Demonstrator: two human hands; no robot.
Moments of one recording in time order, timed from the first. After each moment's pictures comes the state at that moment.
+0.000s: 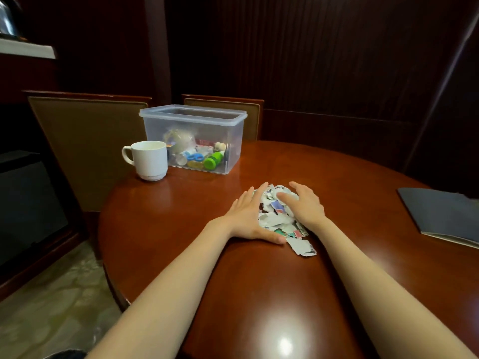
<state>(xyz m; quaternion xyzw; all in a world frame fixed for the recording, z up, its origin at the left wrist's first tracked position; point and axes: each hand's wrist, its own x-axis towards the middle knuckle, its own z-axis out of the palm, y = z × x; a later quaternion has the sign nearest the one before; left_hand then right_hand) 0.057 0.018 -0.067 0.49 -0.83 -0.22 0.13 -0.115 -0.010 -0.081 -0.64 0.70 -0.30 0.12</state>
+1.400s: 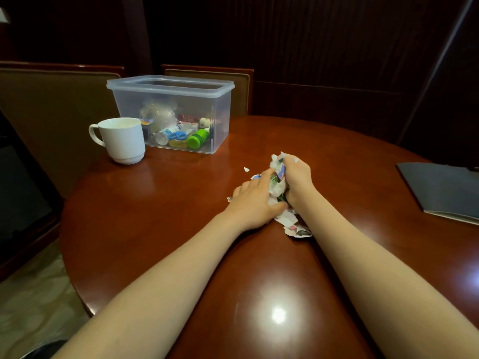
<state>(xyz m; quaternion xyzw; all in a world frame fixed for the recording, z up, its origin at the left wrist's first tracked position) 0.016 0.013 -0.077 0.51 -0.82 -0.15 0.20 -0.085 -0.019 -0.055 -0.32 0.53 -0.63 0.46</state>
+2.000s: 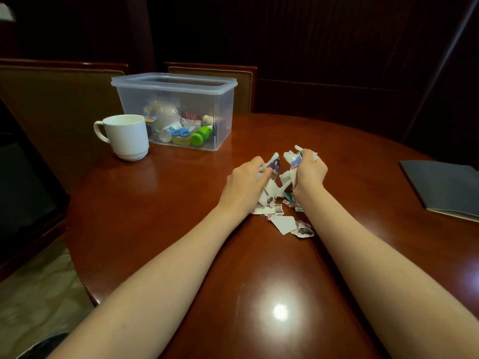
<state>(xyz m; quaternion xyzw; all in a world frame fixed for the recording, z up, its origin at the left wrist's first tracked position) 0.026 0.012 -0.066 0.50 -0.77 -0.09 0.38 -0.092 -0.019 -0.054 -0.24 0.59 -0.67 0.37</state>
